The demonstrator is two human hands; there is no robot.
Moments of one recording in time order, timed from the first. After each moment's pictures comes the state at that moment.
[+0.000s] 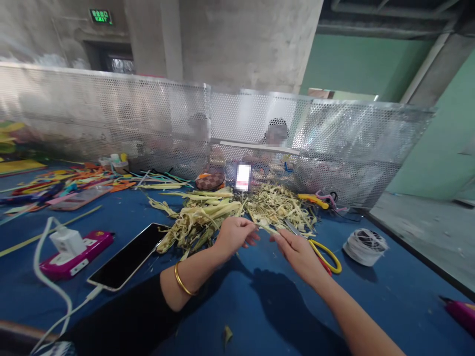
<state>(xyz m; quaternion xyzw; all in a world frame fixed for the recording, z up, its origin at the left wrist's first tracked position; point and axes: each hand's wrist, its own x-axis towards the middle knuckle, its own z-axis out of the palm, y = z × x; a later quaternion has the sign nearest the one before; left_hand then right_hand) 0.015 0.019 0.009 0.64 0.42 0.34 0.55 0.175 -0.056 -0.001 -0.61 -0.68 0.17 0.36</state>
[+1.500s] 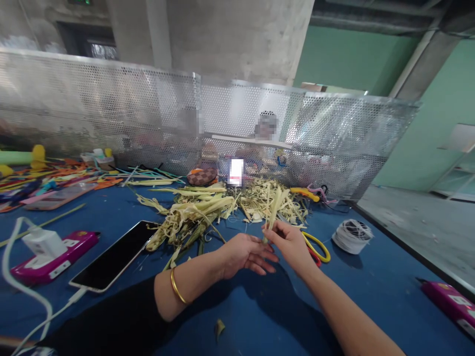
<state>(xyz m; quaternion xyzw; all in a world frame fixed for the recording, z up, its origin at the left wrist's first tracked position) 0.026 -0.008 -0.008 0.53 0.29 0.16 0.78 0.171 -0.049 -0.006 -0.56 -0.59 0.24 0.53</state>
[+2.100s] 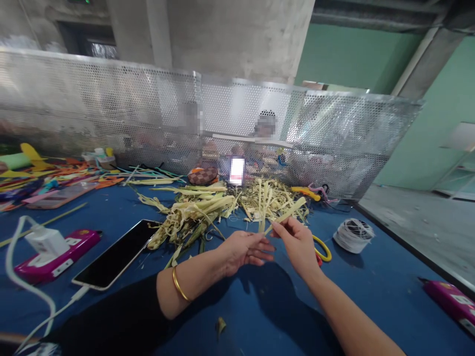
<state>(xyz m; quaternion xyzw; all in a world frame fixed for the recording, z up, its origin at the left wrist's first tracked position) 0.026 -0.007 -0.011 0.48 0.32 0.22 0.79 0.171 -0.054 -0.006 -0.57 -0.55 0.17 0.59</state>
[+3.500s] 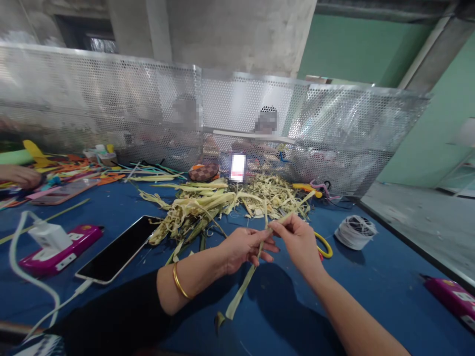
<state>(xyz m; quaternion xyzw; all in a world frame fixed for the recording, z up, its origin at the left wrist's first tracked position) 0.026 -0.013 -0.008 0.52 0.30 0.22 0.77 0.165 -0.060 0.000 -0.59 -0.51 0.20 0.60</state>
